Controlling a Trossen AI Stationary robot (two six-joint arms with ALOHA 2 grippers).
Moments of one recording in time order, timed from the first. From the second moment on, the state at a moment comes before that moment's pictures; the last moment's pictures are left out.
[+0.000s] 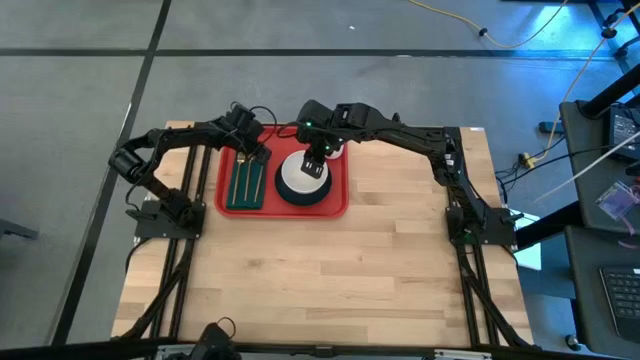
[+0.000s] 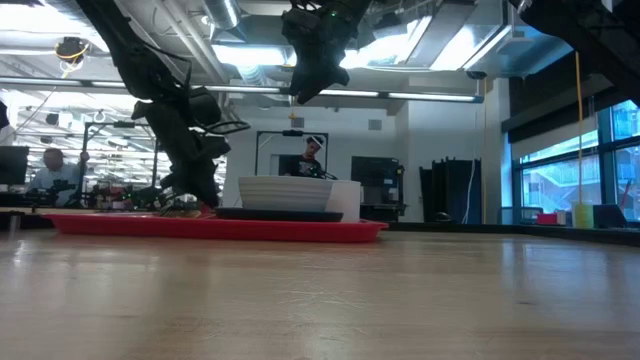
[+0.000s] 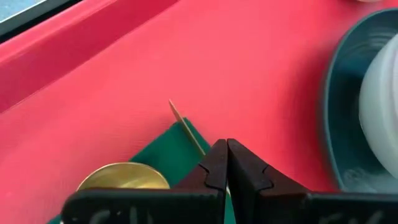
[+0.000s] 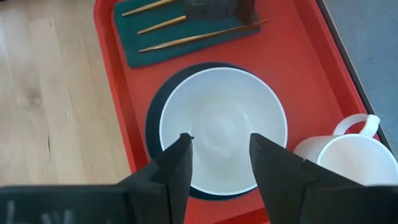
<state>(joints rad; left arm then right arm) 0.95 1.53 0.74 -0.23 0.26 -0.06 -0.27 2.19 2.35 -1.17 -0.03 0.05</state>
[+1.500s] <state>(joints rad) 0.89 1.60 0.75 -0.25 0.08 -0.02 -0.27 2.19 2.35 -1.17 -0.03 0.05</state>
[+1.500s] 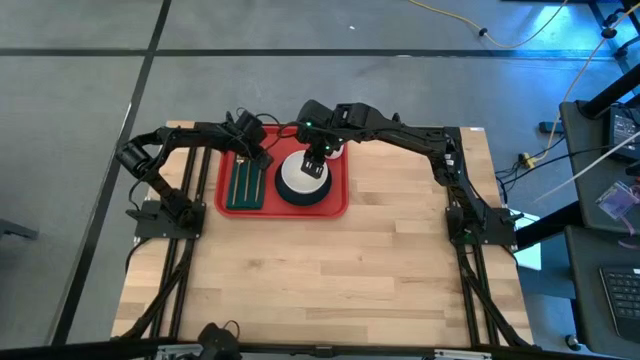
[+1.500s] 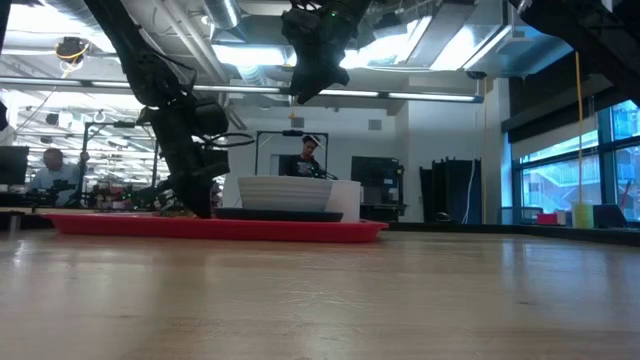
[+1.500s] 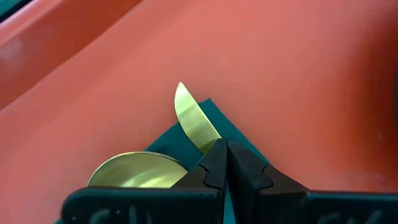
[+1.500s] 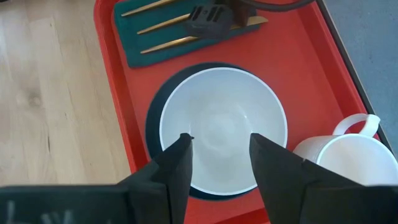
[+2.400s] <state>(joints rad) 0.89 1.59 0.75 -0.29 0.07 -0.09 -0.27 2.19 2.35 -1.17 -0.03 0.05</state>
